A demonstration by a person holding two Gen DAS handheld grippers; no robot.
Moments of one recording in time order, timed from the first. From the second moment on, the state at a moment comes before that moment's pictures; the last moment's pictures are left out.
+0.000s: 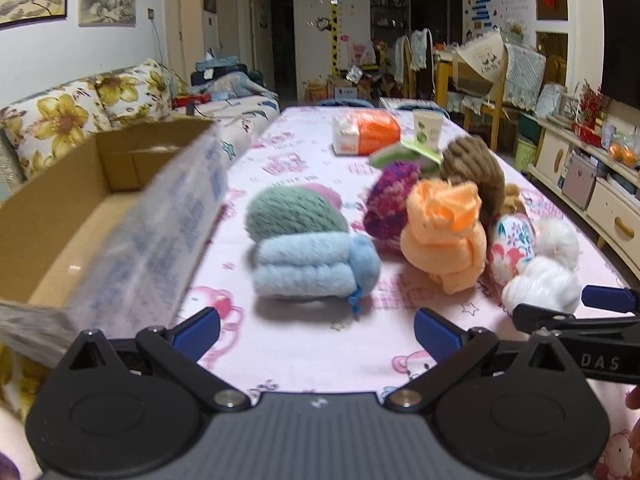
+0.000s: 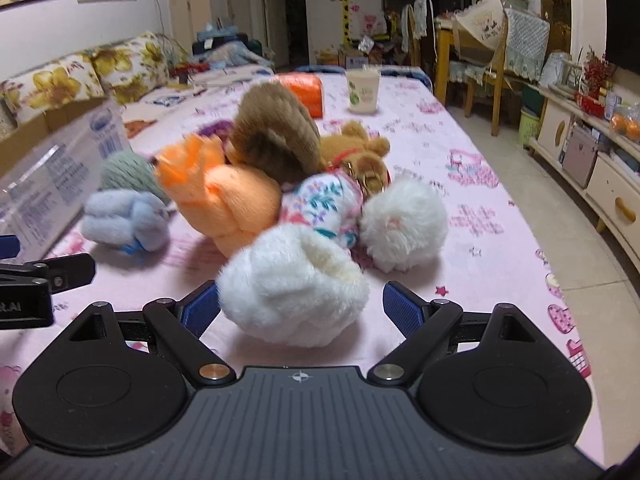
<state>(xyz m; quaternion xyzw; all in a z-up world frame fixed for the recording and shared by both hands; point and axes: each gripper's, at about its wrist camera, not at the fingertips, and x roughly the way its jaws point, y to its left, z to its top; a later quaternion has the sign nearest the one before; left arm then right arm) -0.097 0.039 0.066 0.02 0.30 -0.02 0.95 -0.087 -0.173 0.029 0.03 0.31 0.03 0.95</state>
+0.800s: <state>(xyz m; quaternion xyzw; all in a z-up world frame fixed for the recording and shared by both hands) -0.153 0.113 0.116 0.00 0.23 0.06 0.97 -0.129 -0.132 0.059 0.01 0.22 0.08 0.97</state>
